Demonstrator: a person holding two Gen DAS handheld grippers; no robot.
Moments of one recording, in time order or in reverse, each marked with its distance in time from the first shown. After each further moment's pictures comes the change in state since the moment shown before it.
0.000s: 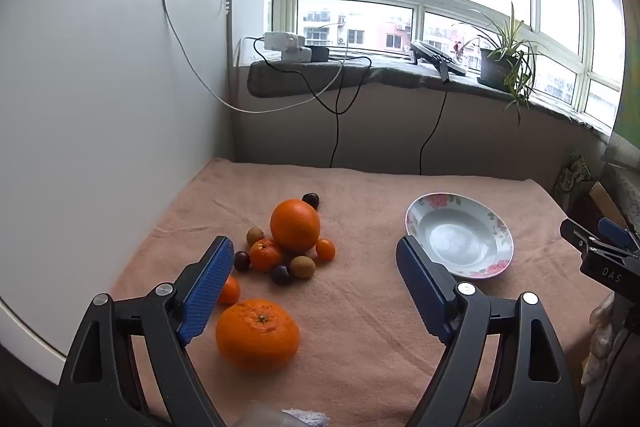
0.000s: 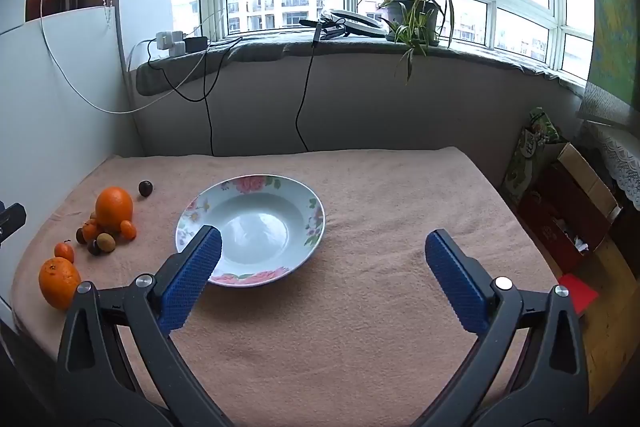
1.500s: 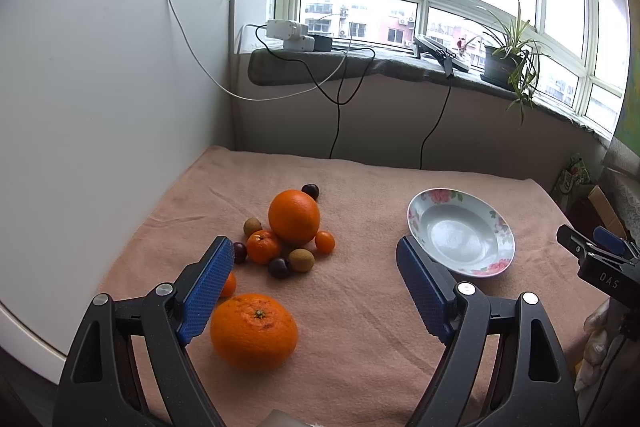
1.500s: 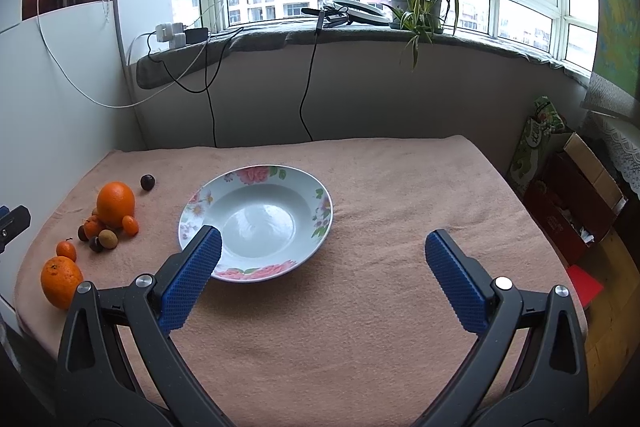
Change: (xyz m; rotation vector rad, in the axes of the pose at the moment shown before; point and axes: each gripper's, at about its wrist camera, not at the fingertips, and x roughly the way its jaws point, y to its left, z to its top) left arm 0.009 0.004 -0.001 -0.038 0.027 -0.018; right arm 0.009 0.006 0.001 0.012 0.046 0.012
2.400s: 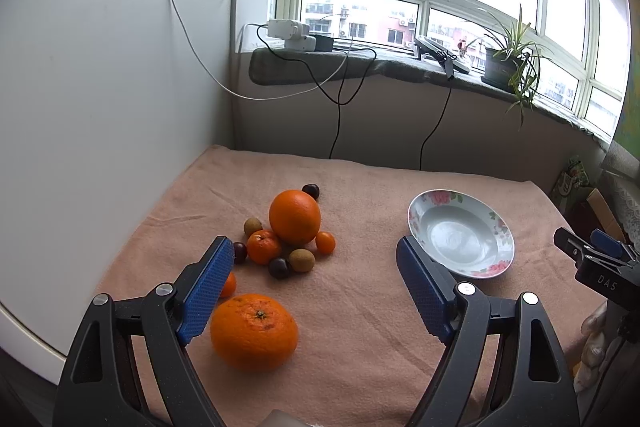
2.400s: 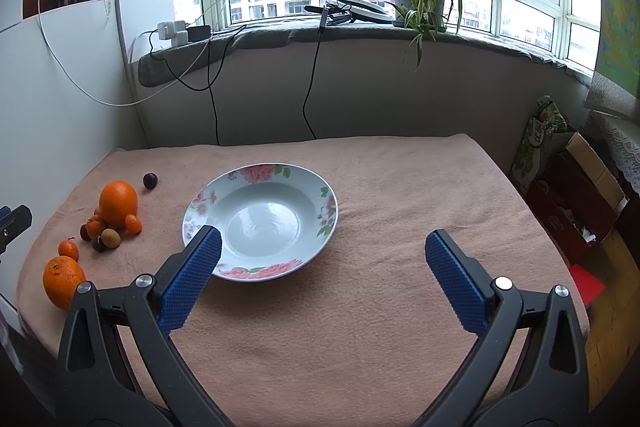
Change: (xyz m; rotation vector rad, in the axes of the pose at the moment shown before) left arm -0.001 0.002 0.001 -0.009 0.002 -0.005; right arm 0.001 0.004 0.001 -0.002 0.010 0.010
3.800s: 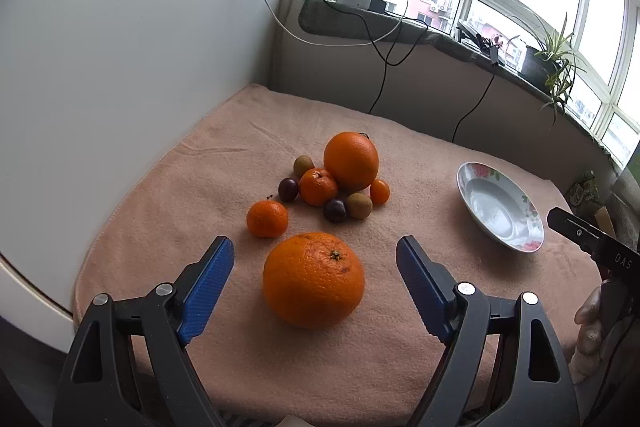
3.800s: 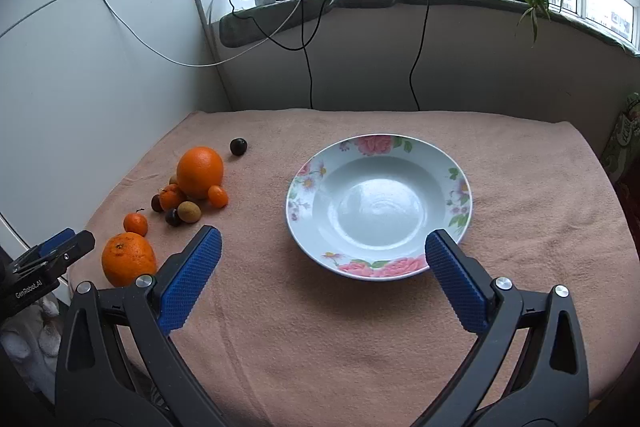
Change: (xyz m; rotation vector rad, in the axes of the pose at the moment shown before) left arm 0.016 0.065 -0.039 -0.156 0.133 0.012; right arm 0.043 0.065 0.003 -0.078 0.154 0.343
